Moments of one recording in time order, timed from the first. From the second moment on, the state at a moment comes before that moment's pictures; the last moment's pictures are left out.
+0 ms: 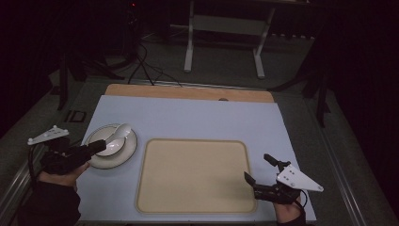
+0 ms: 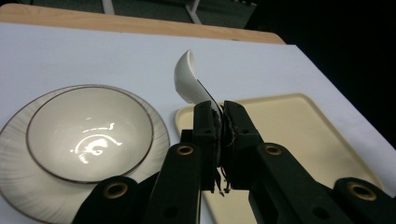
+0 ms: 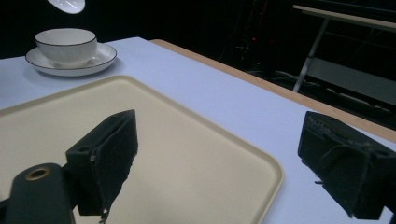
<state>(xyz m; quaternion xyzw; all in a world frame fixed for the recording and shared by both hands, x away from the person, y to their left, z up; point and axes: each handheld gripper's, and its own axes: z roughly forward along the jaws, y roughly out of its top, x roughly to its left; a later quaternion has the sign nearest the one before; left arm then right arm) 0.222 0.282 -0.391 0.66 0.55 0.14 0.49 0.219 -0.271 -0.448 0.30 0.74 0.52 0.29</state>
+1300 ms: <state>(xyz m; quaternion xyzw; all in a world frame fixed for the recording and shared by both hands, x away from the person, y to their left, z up) 0.222 0.197 -0.396 0.68 0.51 0.13 0.50 0.221 -0.273 -0.450 0.31 0.74 0.52 0.29</state>
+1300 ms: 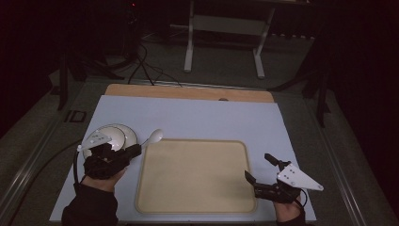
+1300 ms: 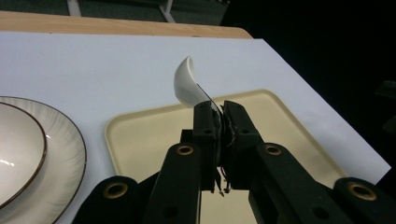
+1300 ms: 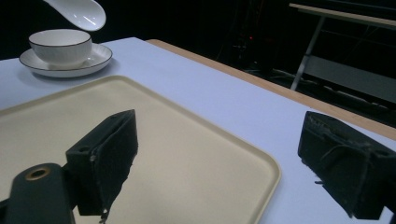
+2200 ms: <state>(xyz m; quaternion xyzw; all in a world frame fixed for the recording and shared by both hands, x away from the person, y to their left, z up) 0.199 0.161 -0.425 0.65 0.54 0.15 0.51 0.226 -0.276 -0.452 0.32 0.74 0.52 0.29</state>
